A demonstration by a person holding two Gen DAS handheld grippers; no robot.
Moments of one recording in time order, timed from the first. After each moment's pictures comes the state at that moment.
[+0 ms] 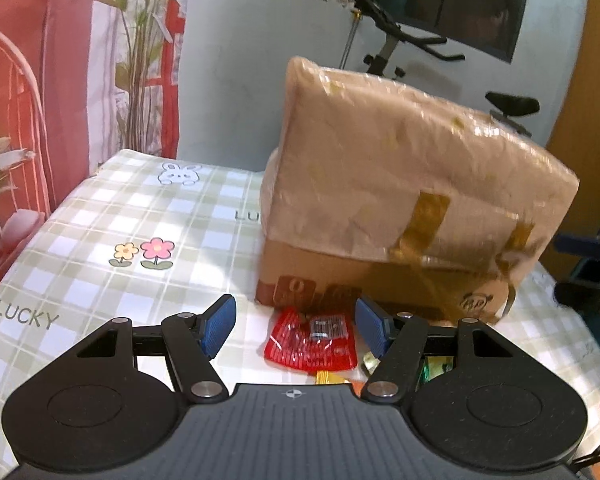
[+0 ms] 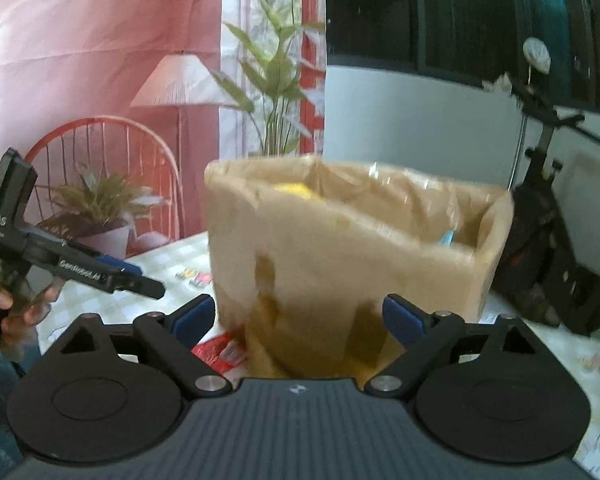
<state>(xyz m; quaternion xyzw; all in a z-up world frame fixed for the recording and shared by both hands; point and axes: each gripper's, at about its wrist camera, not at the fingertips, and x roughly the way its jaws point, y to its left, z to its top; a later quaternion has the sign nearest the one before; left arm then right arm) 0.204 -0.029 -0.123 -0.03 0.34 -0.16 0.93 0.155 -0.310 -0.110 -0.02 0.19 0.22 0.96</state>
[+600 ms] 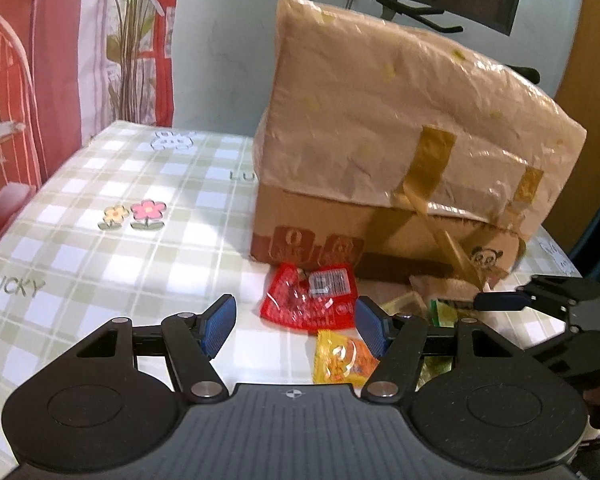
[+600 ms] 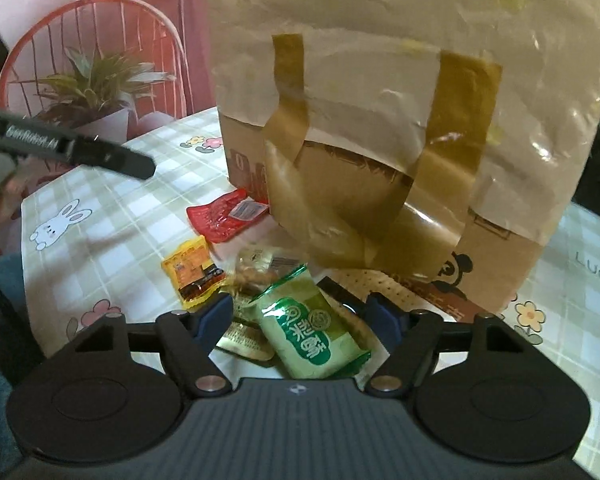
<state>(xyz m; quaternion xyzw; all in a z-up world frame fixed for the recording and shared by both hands) 0.195 -0.037 -0.153 -0.01 0.37 -0.17 0.91 0.196 -0.277 -0.207 -0.03 0.33 0.24 0.91</state>
